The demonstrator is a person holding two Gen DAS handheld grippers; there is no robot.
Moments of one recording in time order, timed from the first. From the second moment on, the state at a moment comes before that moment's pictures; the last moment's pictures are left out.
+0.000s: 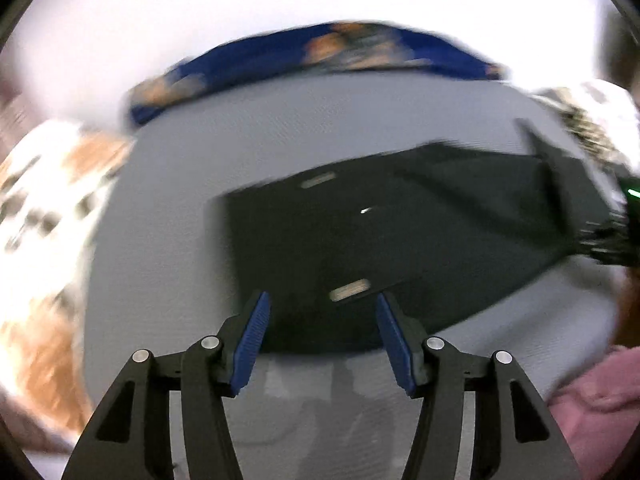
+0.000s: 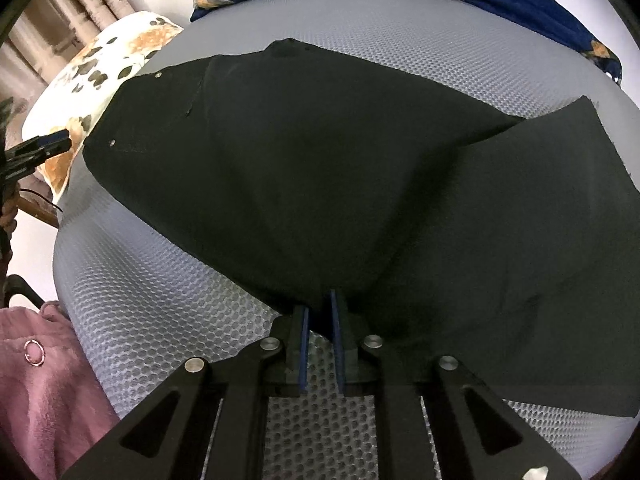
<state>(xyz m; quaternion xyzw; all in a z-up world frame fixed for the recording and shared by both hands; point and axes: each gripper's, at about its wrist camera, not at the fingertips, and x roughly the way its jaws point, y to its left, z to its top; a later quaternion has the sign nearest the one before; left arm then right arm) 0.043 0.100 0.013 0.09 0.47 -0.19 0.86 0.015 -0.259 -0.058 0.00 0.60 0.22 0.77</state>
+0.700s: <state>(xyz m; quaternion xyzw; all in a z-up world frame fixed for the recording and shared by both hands) 0.036 -0.152 -0.051 0.21 0.46 -0.46 0.73 0.014 -0.274 -0.040 0.05 0.57 0.22 0.79</state>
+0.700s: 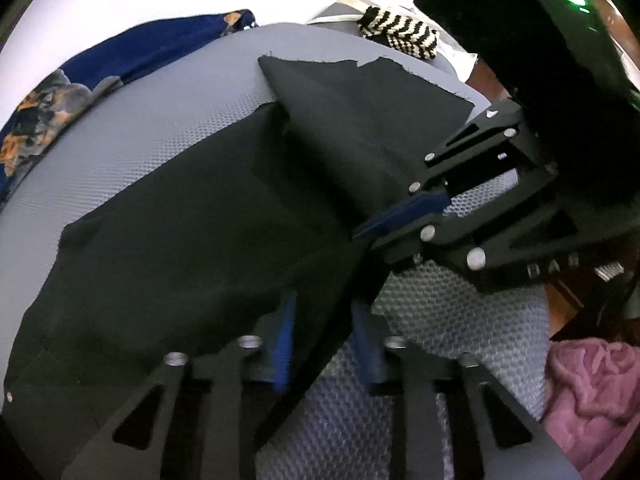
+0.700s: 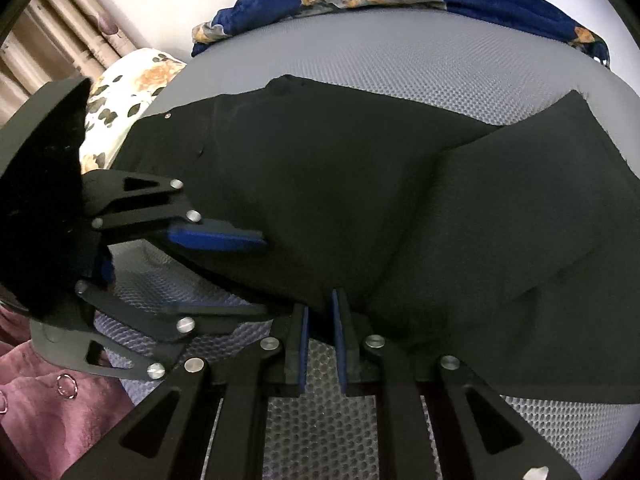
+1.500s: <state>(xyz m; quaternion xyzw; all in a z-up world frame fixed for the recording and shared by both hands) 0.038 -0.157 -0.062 0.15 0.50 -0.44 0.73 0.071 -0.561 -0.062 0.36 0.46 -0.02 0.81</state>
